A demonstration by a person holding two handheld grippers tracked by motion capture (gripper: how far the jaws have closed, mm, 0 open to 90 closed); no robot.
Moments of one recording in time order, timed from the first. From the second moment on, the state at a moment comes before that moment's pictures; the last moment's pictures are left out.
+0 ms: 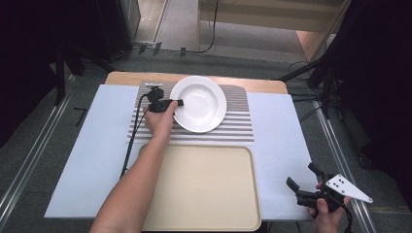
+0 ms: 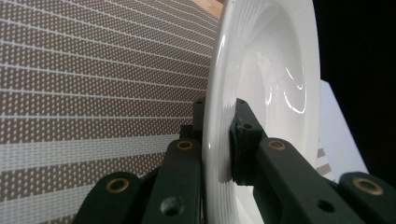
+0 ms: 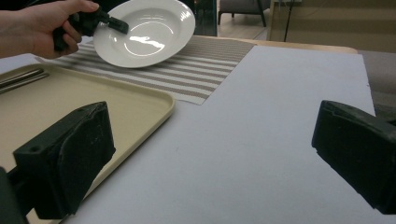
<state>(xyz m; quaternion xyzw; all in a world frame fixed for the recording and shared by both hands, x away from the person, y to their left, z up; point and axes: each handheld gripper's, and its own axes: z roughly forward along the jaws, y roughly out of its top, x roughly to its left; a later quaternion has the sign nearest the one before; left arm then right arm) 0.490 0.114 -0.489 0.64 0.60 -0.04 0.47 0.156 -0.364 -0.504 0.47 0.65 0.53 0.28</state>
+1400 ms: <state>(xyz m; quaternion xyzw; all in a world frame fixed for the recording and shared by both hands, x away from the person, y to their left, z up) 0.437 0.139 -0.474 0.65 0.56 -0.14 0.50 0.158 -0.358 -0.505 0.47 0.66 0.52 0.29</state>
